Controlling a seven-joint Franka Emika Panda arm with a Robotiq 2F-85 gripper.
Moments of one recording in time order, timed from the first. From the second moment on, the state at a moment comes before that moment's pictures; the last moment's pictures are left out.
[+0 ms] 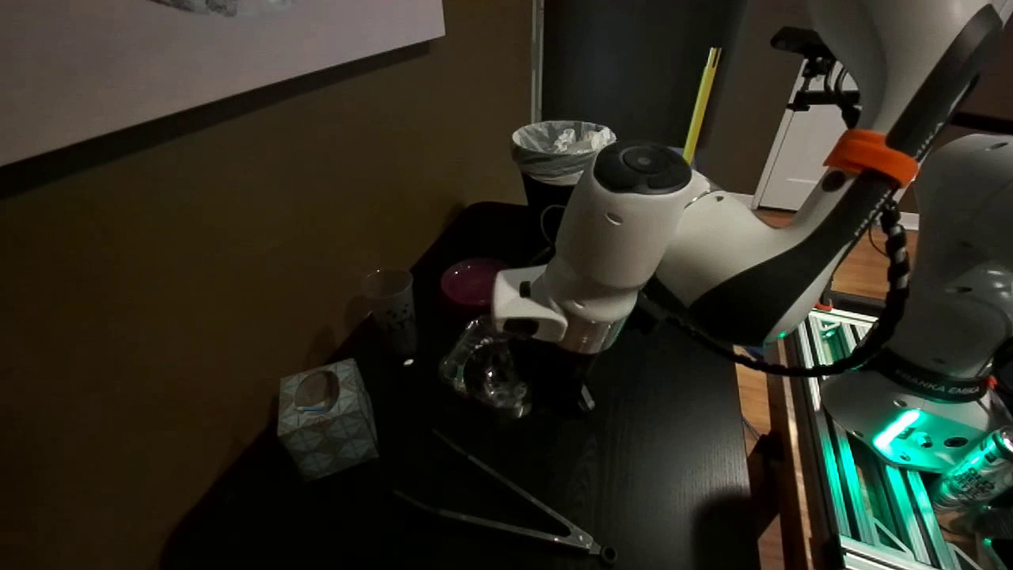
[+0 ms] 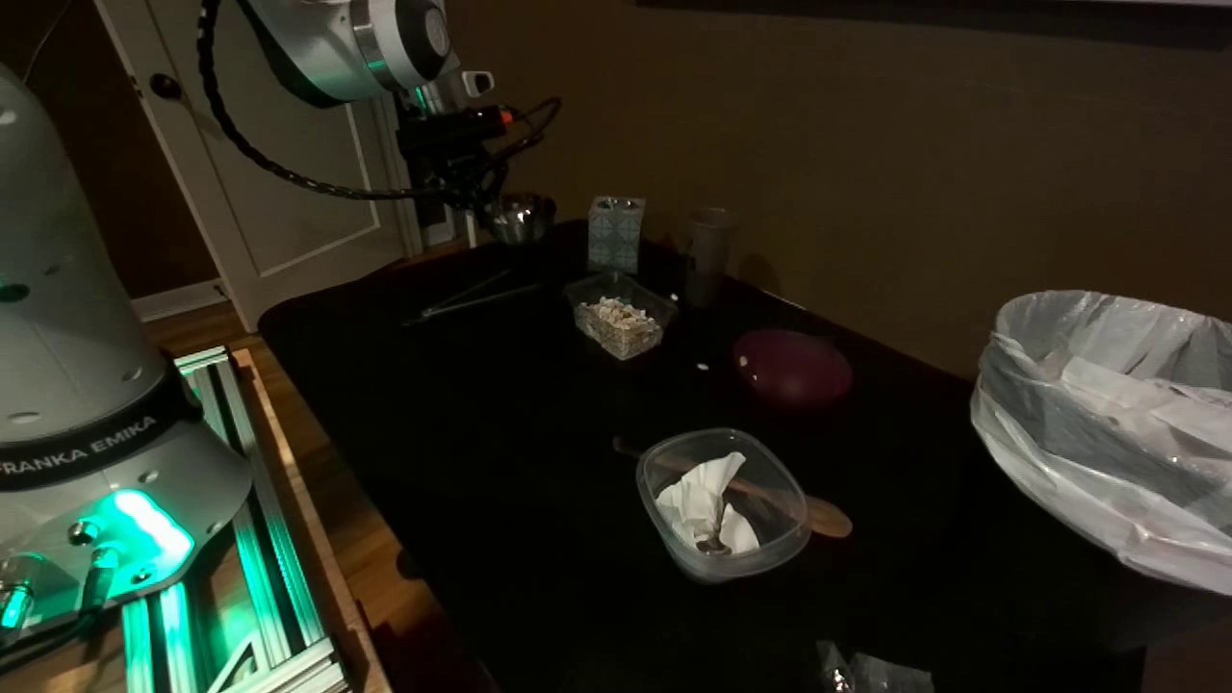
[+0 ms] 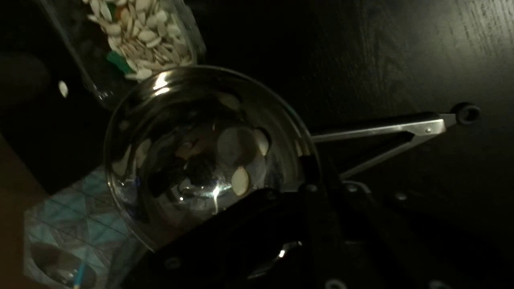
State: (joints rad) arm 0.29 0.11 0.22 -2.49 -0.50 2.77 -0.25
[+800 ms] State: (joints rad) arm 0.30 0.29 0.27 -2.35 -0.50 2.81 -0.49
